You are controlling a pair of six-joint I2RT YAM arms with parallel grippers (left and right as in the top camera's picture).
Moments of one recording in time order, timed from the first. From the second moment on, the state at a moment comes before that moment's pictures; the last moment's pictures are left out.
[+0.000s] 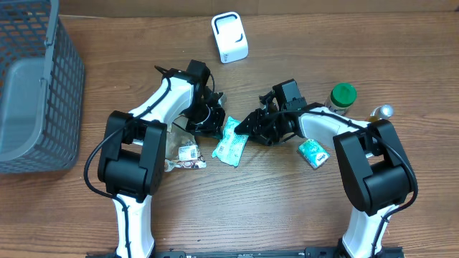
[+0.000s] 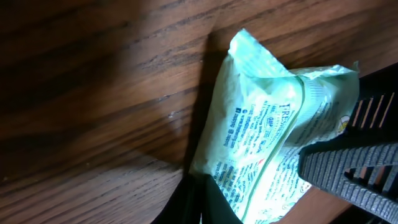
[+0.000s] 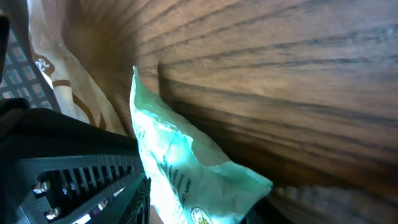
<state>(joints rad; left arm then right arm) -0.31 2.16 1.52 -0.99 0.47 -0.09 0.35 2.01 1.09 -0.23 -0.74 0.72</state>
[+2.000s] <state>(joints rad) -0.34 2.16 1.62 -1.11 0.38 -0.09 0.40 2.02 1.07 -0.16 -0.74 0.67</state>
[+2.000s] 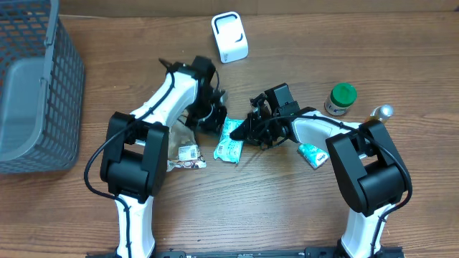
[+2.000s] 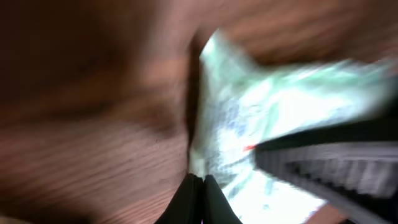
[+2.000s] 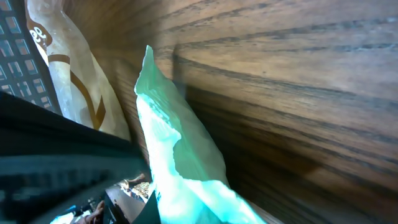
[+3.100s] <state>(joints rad) 0.09 2.15 2.11 -1.34 0.02 -0.16 0.40 2.02 1.07 -0.15 -0.76 0.67</state>
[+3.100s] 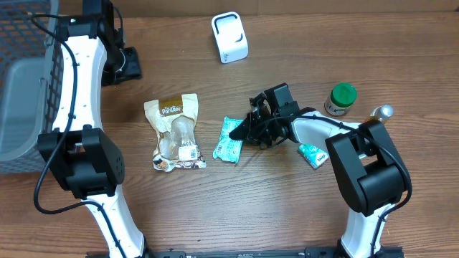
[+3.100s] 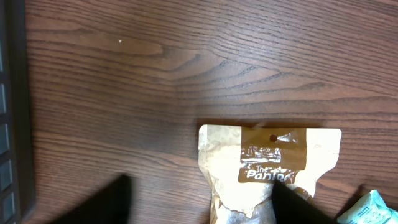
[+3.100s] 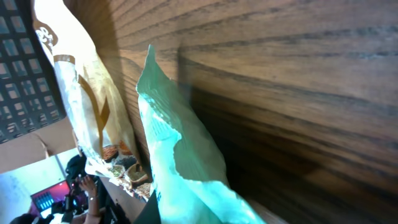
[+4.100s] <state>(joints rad) 0.09 2.15 2.11 -1.34 0.02 -0.16 0.51 2.19 1.98 -0.14 0.07 -0.35</state>
